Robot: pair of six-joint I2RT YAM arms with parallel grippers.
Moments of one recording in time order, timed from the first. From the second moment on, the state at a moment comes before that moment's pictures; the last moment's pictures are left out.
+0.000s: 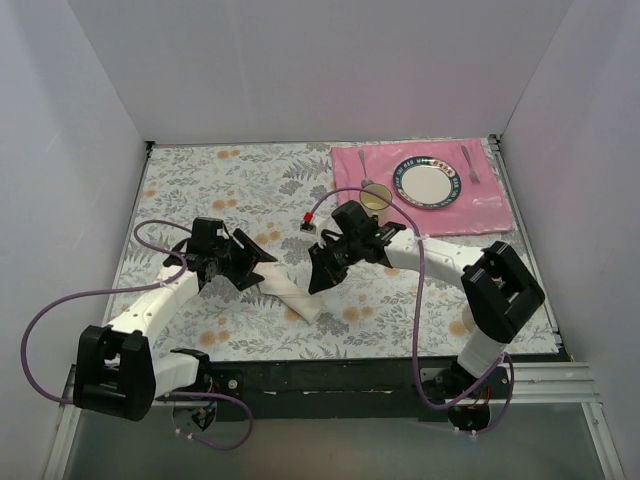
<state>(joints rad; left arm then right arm) -0.21 1.18 0.68 -0.38 0.38 -1.06 0.81 1.69 1.10 -0.29 -0.72 0.16</state>
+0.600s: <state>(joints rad) -0.21 1.16 0.53 -0.30 0.35 -1.18 0.70 1.59 1.01 -0.30 -0.75 0.11</state>
